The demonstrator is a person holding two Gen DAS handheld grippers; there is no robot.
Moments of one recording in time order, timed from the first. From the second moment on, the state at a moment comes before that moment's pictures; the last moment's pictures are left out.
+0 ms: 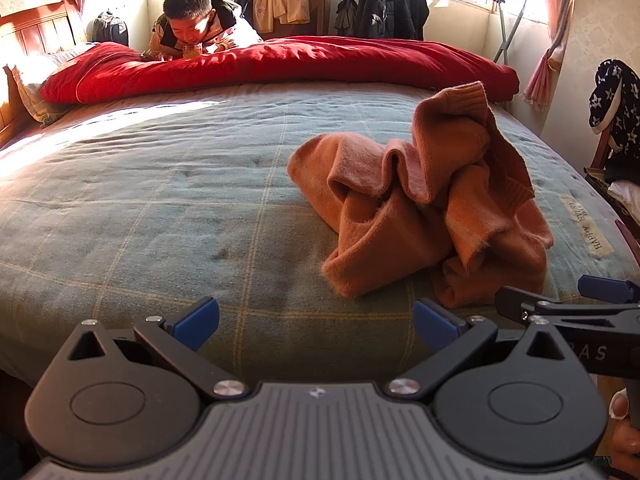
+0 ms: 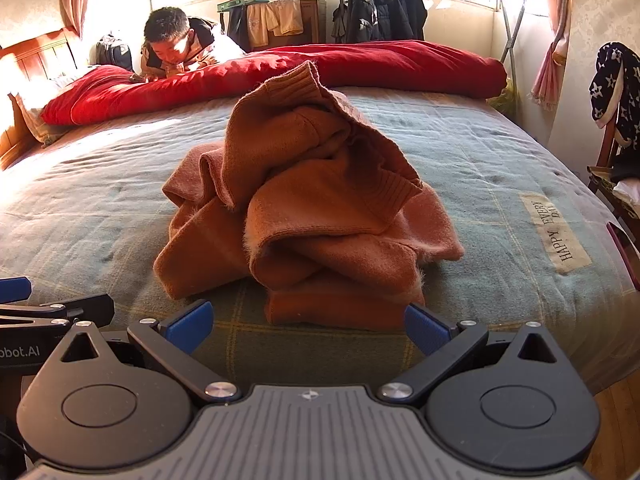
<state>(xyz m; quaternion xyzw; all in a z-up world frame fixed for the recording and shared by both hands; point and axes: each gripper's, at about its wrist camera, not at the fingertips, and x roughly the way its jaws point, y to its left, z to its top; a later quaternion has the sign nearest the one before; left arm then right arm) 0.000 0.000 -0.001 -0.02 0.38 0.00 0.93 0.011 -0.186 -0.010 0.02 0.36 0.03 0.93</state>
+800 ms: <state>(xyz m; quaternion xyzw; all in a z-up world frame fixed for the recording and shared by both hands) 0.005 0.004 -0.008 -0.02 0.38 -0.01 0.92 0.014 -0.186 -0.011 0.02 0.36 0.03 0.93</state>
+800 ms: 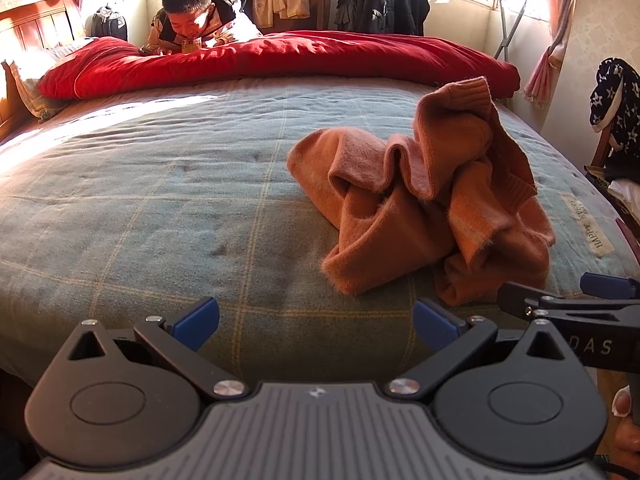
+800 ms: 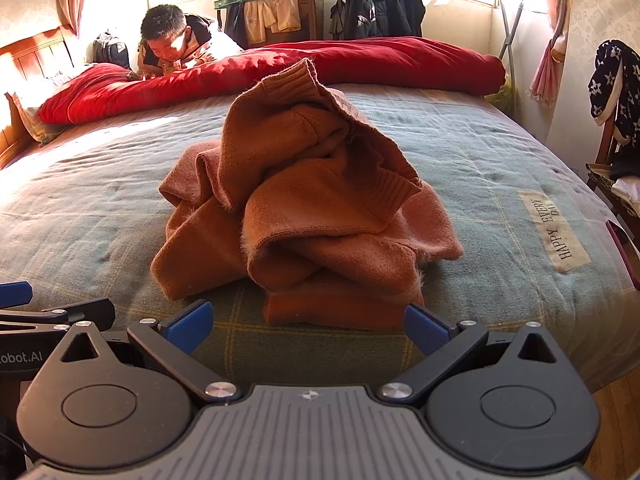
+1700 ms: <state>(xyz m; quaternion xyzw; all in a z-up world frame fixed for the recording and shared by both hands) 0.004 0.003 -0.009 -0.02 0.38 0.00 0.92 0.013 -0.188 -0.011 0.02 0.36 0.03 0.93</state>
